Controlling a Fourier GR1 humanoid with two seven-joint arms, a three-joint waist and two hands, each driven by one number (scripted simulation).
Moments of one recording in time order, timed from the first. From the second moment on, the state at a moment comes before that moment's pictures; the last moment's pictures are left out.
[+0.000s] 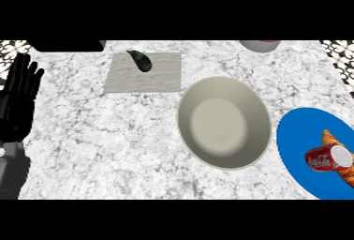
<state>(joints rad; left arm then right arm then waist) -0.24 0.39 0.12 -1.47 0.23 0.11 -0.05 0.28 -0.94 -0.06 -2.23 0.13 0.29 0.75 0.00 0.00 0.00</state>
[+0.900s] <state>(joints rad) -0.25 0.35 0.17 -1.47 0.19 0.07 -0.03 0.25 -0.69 -0.09 -1.96 0.41 0.37 0.45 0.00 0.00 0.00</state>
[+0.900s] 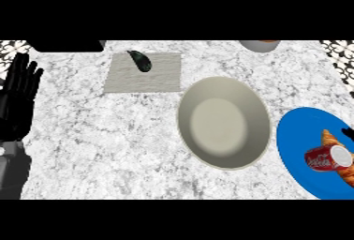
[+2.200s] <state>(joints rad) -0.24 0.31 0.22 -1.48 0.14 0.03 -0.04 0.09 -0.48 -0.12 -1.60 0.71 0.38 0.26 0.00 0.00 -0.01</state>
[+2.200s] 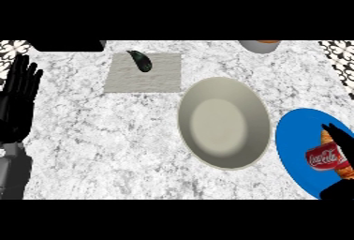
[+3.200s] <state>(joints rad) -0.27 0.29 0.21 -1.52 0.13 0.02 0.01 -0.06 -0.58 -0.15 -1.41 0.84 0.29 -0.10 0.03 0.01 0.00</state>
